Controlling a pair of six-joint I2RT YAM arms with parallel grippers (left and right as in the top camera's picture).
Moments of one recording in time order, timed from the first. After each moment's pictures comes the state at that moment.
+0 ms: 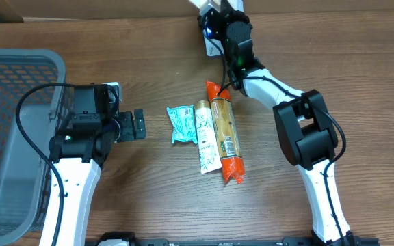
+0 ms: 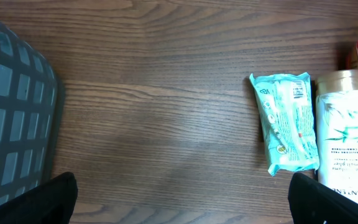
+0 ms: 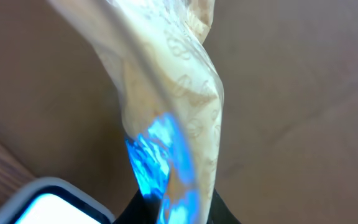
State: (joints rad) left arm 0.00 1.22 1.07 -0.86 -0.02 -0.10; right arm 0.43 2.46 1.81 0.68 0.21 -0.81
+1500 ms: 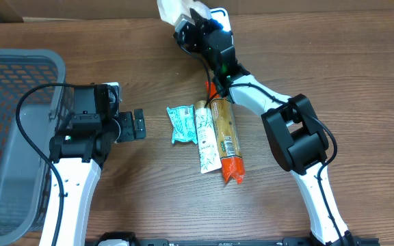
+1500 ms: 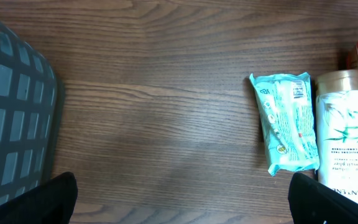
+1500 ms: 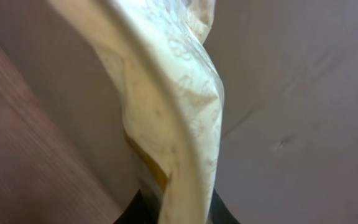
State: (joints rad) left arm 0.00 1.22 1.07 -0.86 -0.02 -0.10; right arm 0.52 2.45 1.81 0.62 0.09 -0.72
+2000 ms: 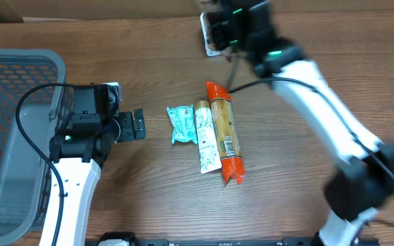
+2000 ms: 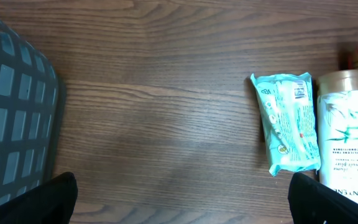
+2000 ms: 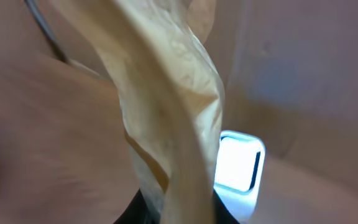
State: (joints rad) left arm 0.00 1.22 1.07 -0.86 -0.03 -0.10; right arm 0.40 1.87 1.82 -0.39 -0.18 0.05
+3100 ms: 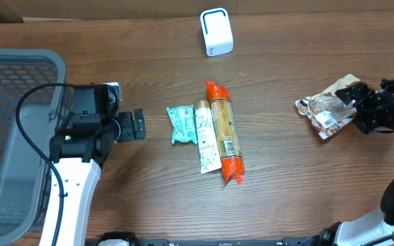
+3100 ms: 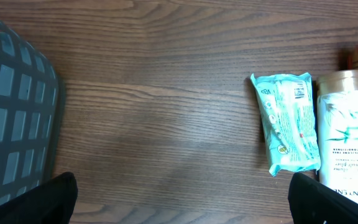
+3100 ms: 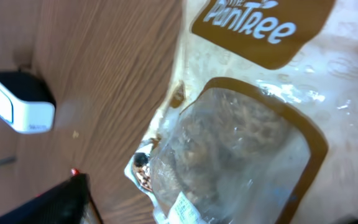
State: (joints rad) left arm 0.00 1.22 1.07 -0.86 -0.03 -0.10; right arm -0.49 1.80 1.10 -0.46 -0.63 0.39
